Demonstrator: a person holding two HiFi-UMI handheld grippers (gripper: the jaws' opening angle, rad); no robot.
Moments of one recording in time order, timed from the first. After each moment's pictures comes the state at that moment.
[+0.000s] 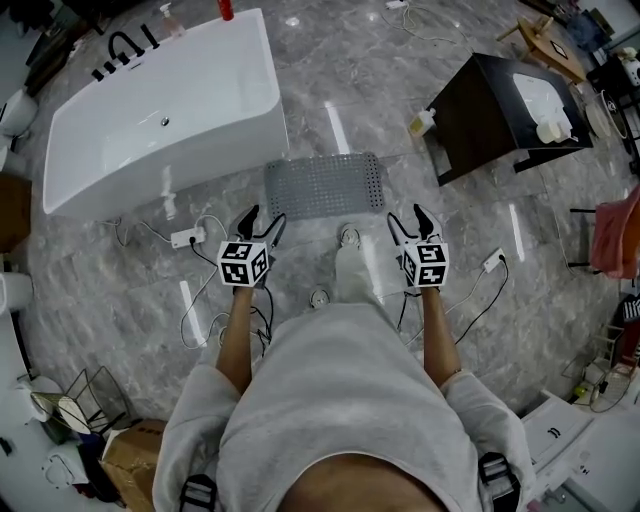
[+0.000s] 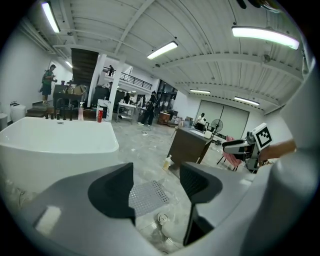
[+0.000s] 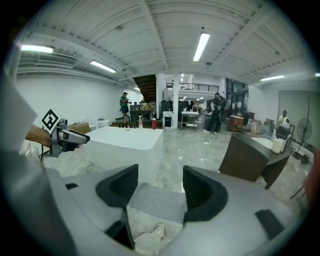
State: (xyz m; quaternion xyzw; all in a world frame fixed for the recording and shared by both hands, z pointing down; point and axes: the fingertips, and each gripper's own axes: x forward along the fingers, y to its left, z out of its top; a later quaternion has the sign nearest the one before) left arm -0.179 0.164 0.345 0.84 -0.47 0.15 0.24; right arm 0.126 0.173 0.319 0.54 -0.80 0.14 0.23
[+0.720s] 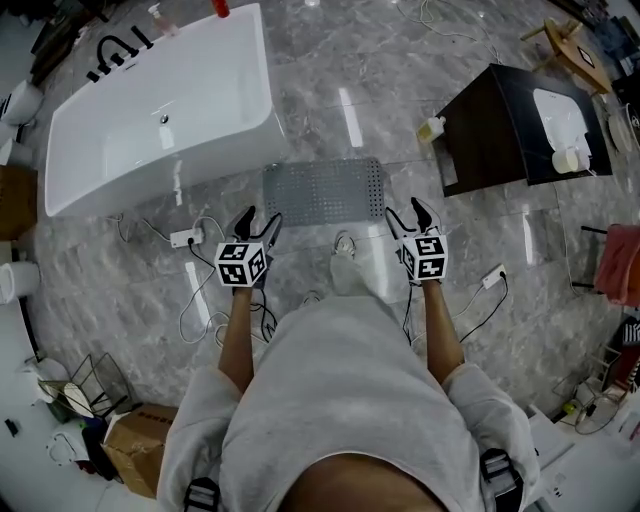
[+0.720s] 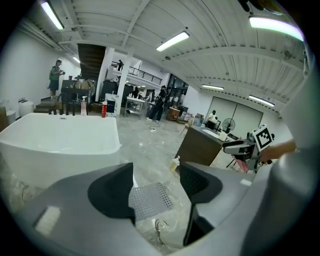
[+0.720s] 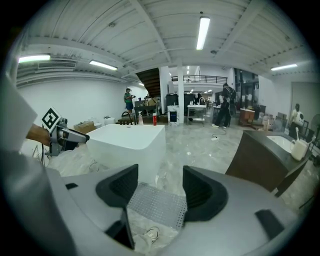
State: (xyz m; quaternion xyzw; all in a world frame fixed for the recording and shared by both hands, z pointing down) left arm -0.134 0.055 0.359 0.80 -0.51 0.17 0.28; right arm 0.175 0.032 0.345 0.49 -0.82 0.17 0.24
